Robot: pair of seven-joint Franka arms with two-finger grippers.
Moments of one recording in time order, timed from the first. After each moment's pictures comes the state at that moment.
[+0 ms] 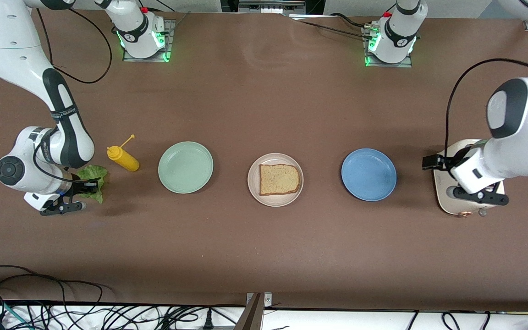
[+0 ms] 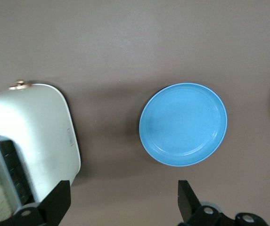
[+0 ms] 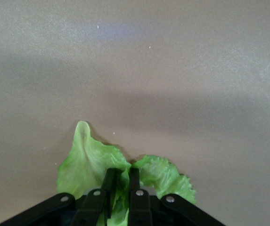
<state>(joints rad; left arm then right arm) -0.03 0.36 -0.01 -1.49 -0.02 1.68 0.10 -0.06 0.69 -0.08 -1.72 -0.02 2.34 -0.30</state>
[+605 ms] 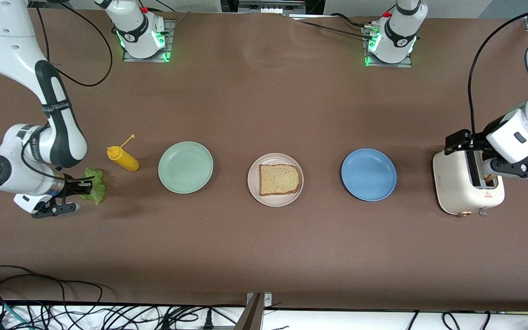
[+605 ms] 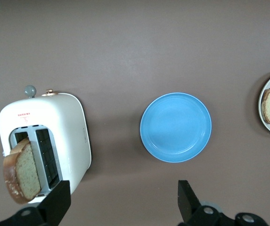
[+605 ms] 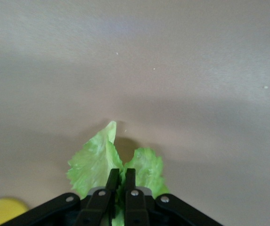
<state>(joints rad) -0.02 0.21 -0.01 -1.49 -0.02 1.65 0.10 -0.06 0.62 -0.06 -1.64 -0.02 2.17 -0.31</state>
